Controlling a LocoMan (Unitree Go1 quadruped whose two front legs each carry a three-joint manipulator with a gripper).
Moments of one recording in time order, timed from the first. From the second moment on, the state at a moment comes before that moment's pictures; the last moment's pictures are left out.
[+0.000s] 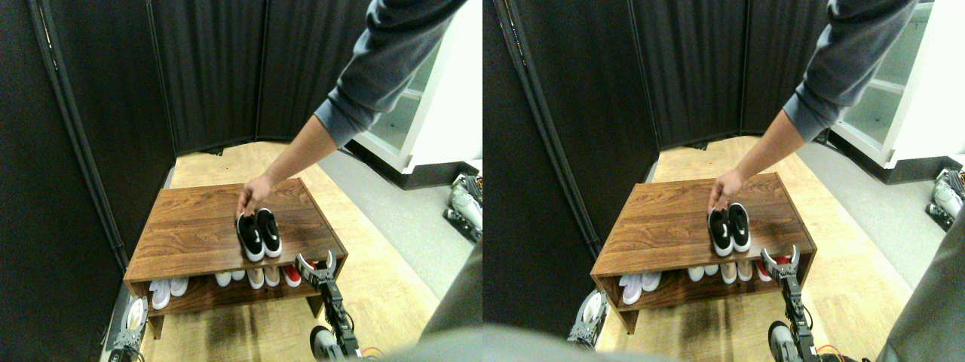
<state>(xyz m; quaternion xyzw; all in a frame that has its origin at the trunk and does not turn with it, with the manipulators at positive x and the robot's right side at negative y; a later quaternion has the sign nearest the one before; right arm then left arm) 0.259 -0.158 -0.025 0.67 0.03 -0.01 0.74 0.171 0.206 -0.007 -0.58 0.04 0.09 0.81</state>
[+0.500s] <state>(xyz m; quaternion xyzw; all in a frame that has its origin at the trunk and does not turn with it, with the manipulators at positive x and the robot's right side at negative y) 0.258 -0.154 -0.024 0.67 0.03 -0.01 0.74 0.178 0.206 -0.005 -0.58 0.04 0.09 0.81</state>
